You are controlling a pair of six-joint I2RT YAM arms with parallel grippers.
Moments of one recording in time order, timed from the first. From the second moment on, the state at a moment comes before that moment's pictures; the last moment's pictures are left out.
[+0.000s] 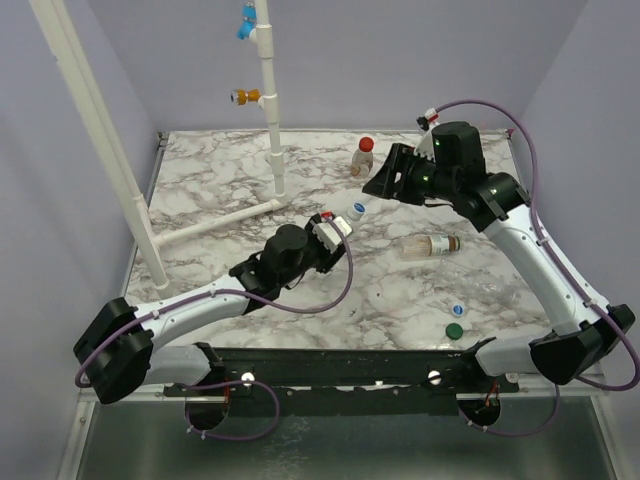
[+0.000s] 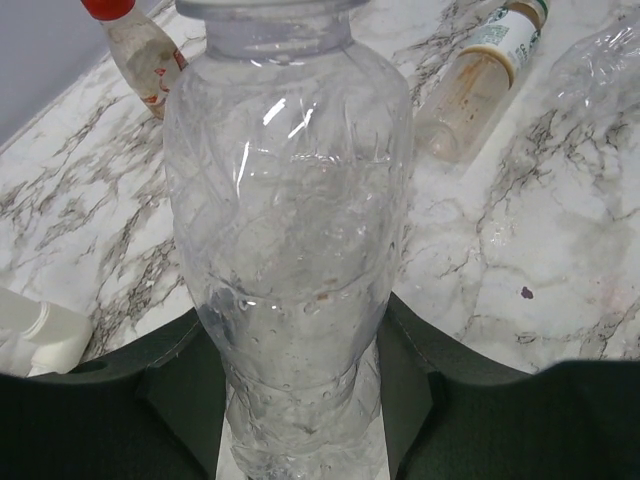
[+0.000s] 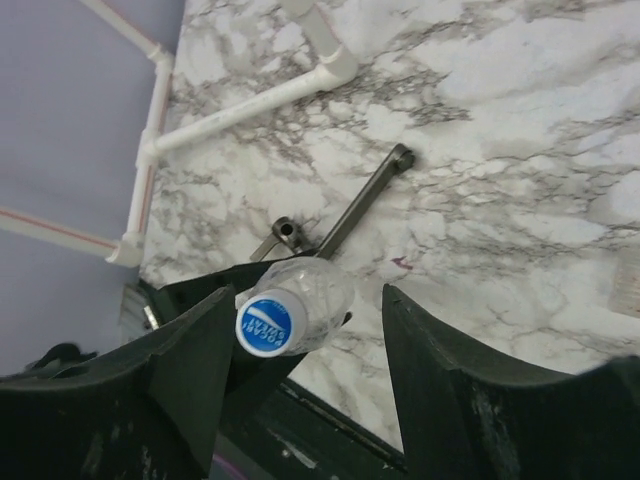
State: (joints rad) left arm -0.89 1.24 0.73 0.23 -0.09 0.20; right arm 0.50 1.36 1.51 -0.70 -0.17 0.60
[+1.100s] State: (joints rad) left arm -0.85 1.25 0.62 0.50 0.21 0.18; right arm 0.66 1.41 1.60 -0.95 -0.15 0.49
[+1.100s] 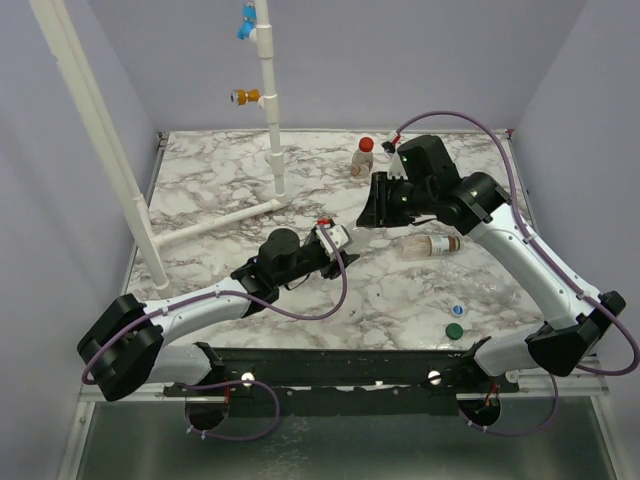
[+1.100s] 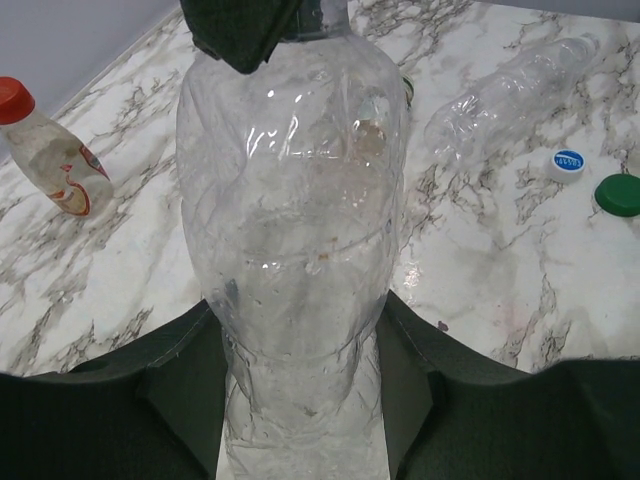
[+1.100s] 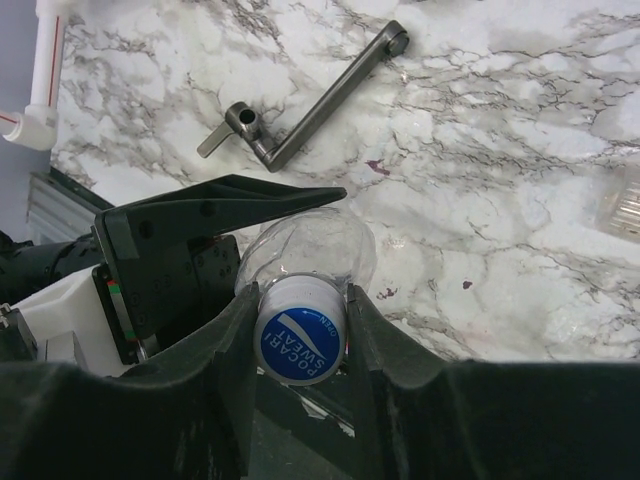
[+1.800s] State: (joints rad) left arm -0.83 1.17 0.72 0.33 0.10 -0.02; right arm 0.48 1.53 1.77 -1.01 0.08 0.45
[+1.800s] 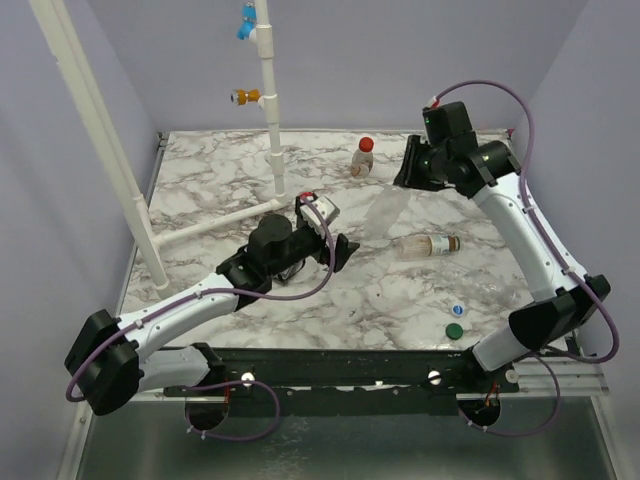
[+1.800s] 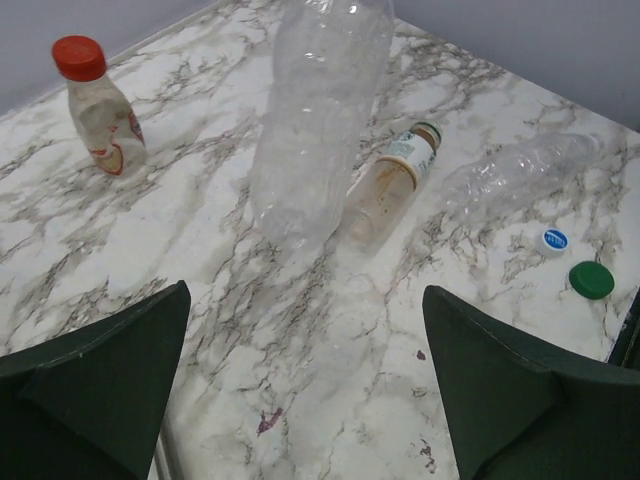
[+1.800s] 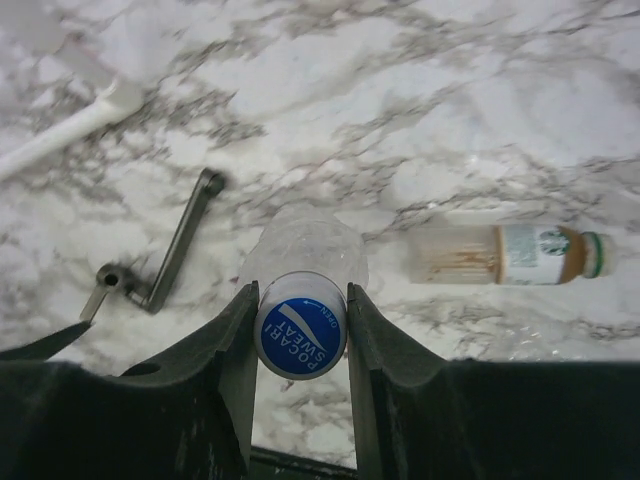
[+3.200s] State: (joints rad) left arm -0.73 1.12 0.80 0.06 -0.05 -0.14; right arm 0.22 2.20 2.34 -0.80 0.13 0.16
